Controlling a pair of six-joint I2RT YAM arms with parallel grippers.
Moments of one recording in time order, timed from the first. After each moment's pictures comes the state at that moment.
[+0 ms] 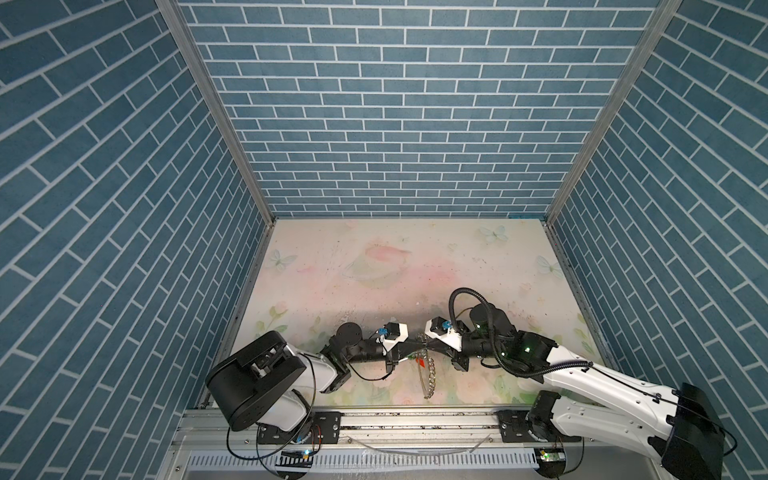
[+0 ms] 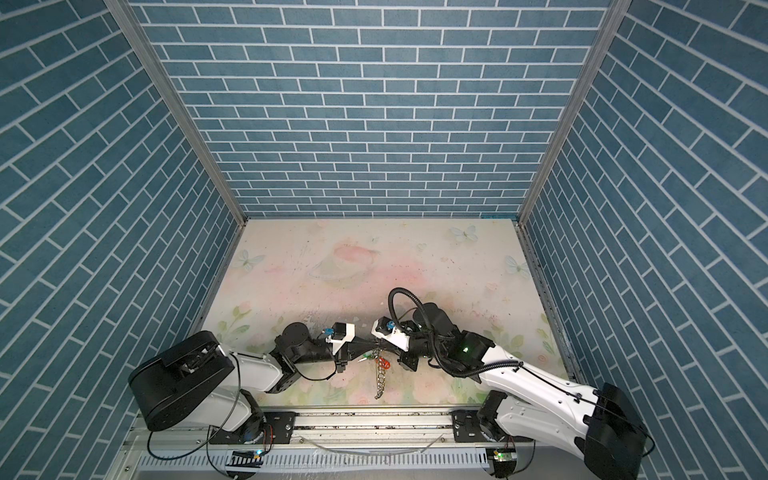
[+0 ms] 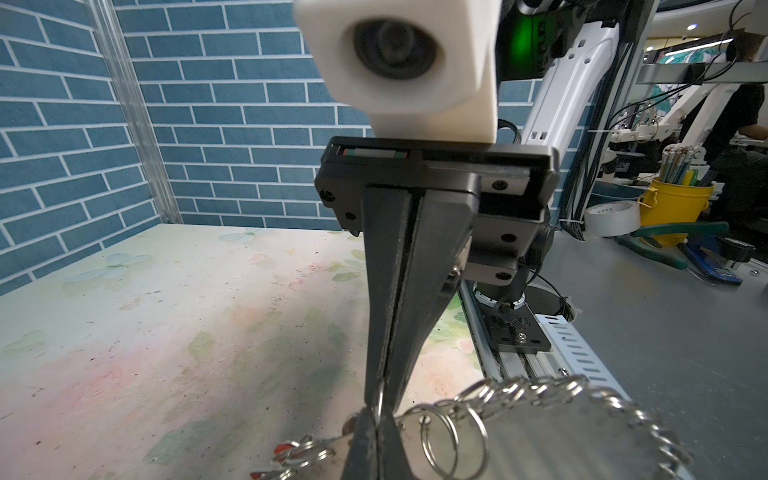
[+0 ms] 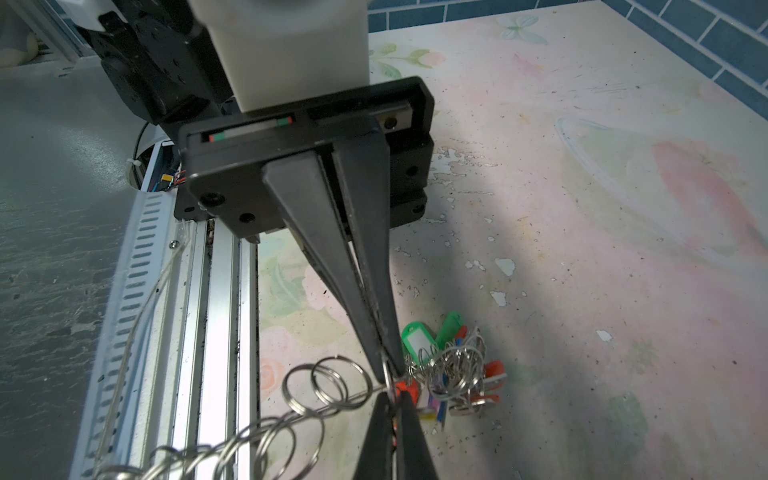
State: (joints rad) left arm -0.79 1.47 0.20 1.26 0.72 0.00; right arm 0.95 0.99 0.59 -0.24 -0.40 -0.28
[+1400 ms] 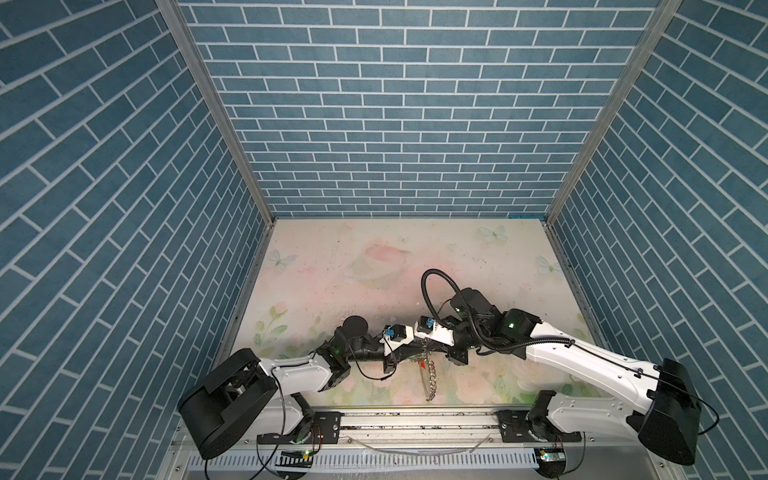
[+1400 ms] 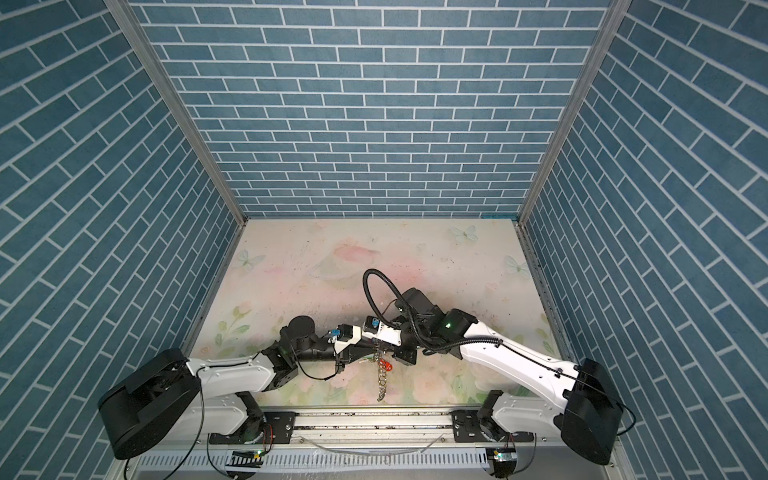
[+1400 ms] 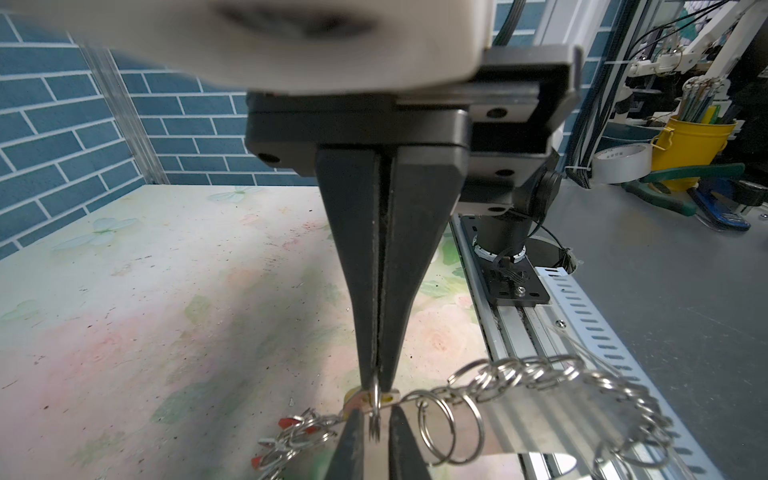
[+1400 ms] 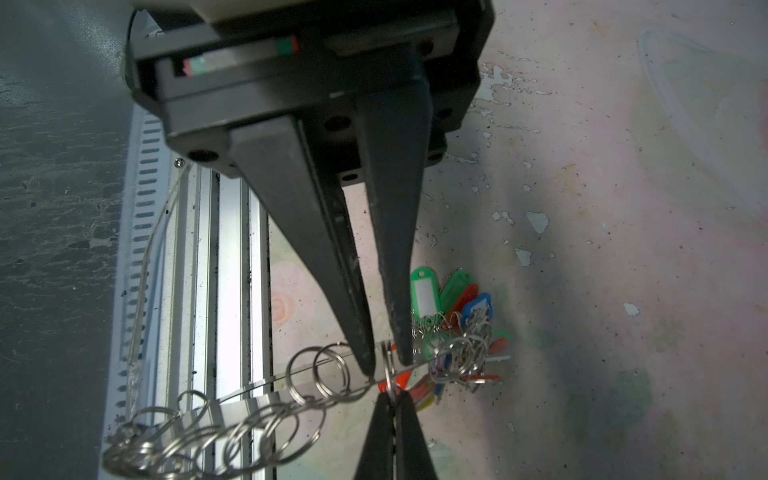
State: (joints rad) left arm -0.80 1.29 0.26 0.82 0.71 0.15; right arm 0.95 1.19 0.86 -0.59 -0.39 -0.44
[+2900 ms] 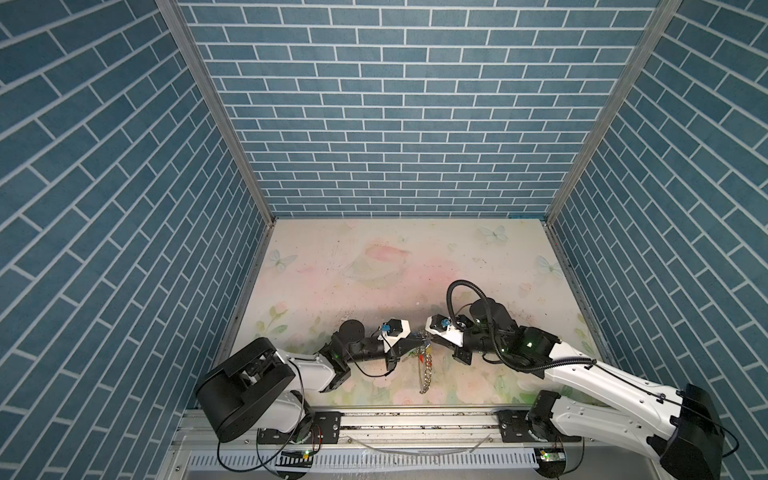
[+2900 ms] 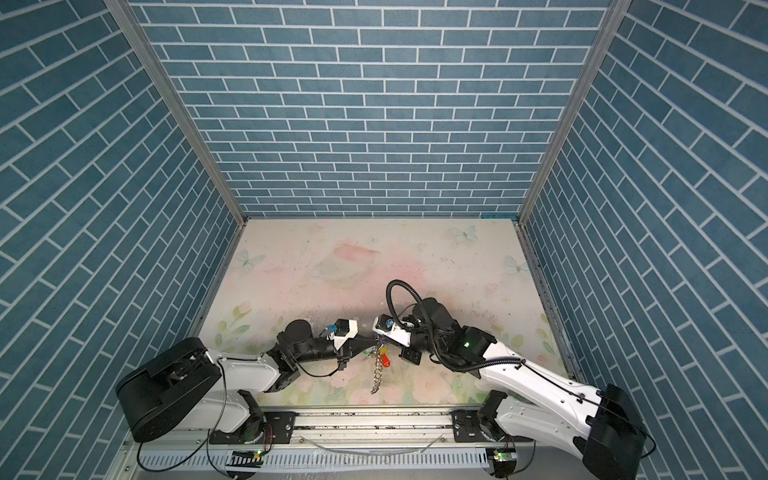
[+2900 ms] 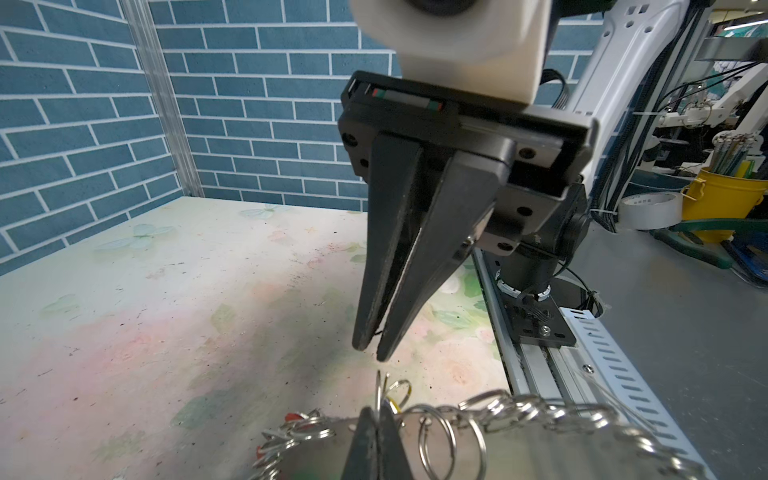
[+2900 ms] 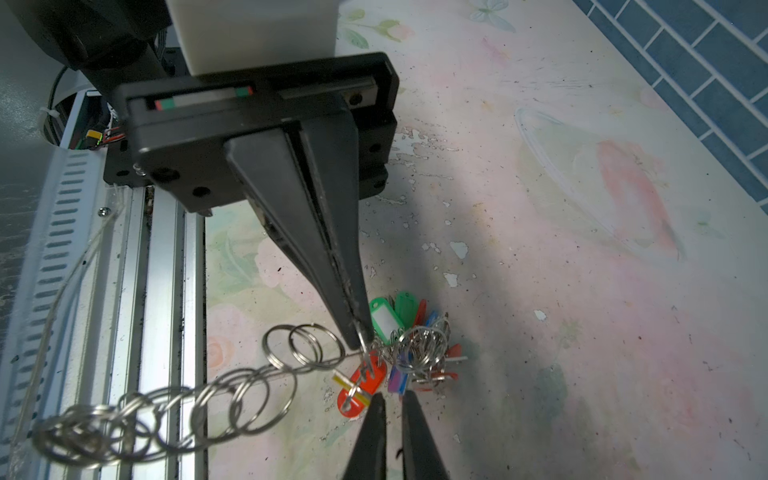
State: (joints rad) left arm -0.80 1.39 0.22 1.09 0.65 0.03; right arm 0.93 1.00 0.65 -0.32 -0.29 -0.39
